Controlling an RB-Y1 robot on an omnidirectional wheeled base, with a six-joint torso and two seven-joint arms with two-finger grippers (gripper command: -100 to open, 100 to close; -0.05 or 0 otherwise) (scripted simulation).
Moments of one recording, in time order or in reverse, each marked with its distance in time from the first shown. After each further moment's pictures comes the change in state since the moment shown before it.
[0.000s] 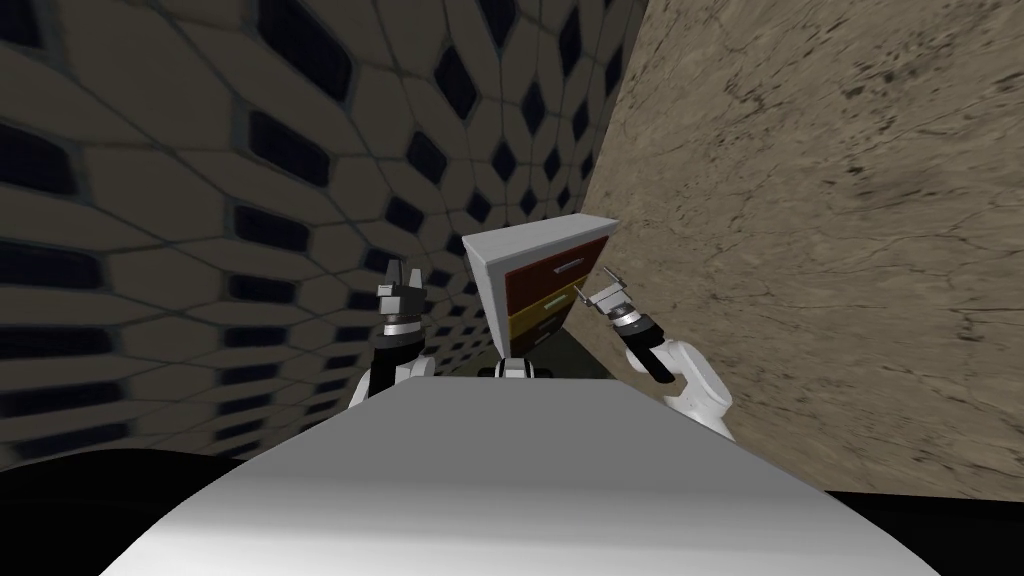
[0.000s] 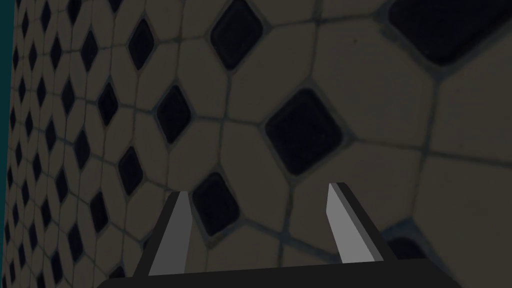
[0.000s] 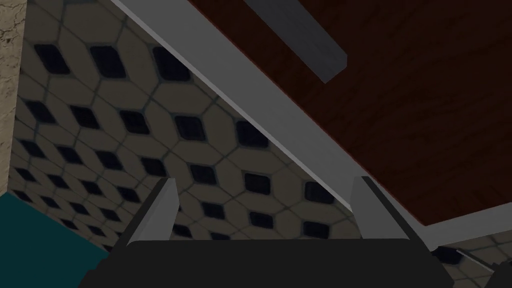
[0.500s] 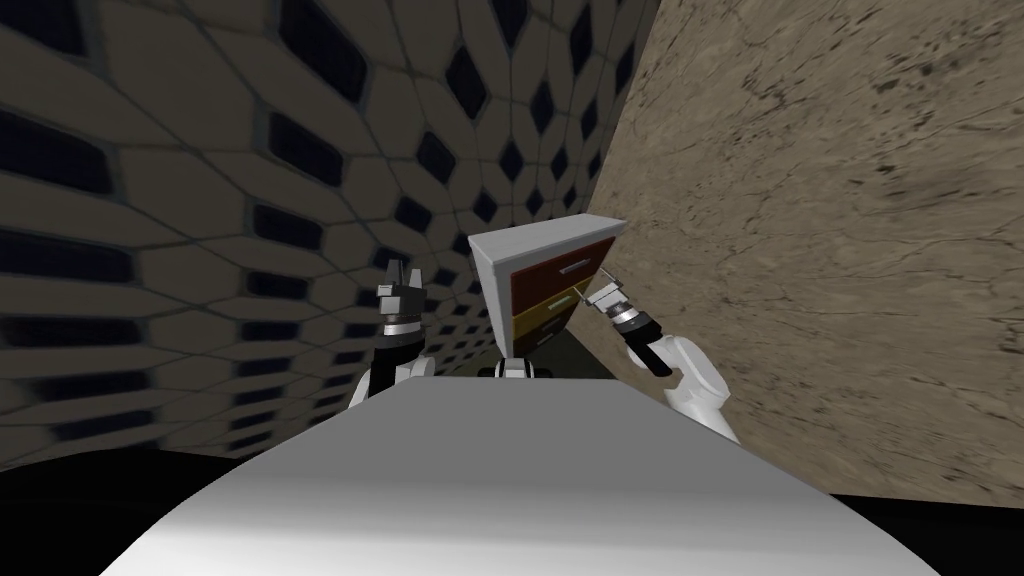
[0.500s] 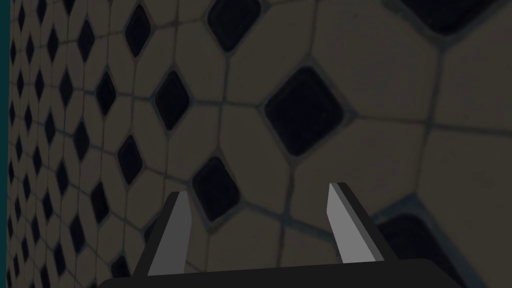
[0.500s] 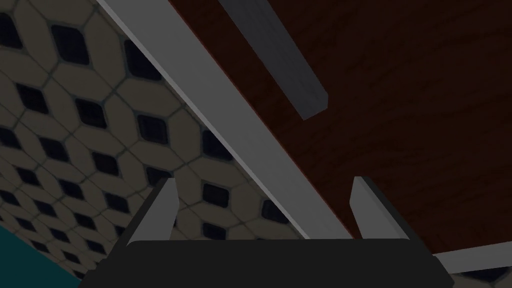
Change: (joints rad) left arm 0.000 0.000 0.000 0.000 0.000 0.000 0.000; right arm -0.043 -0.026 -0.010 0.060 0.074 -0.006 0.125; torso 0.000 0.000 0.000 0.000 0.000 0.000
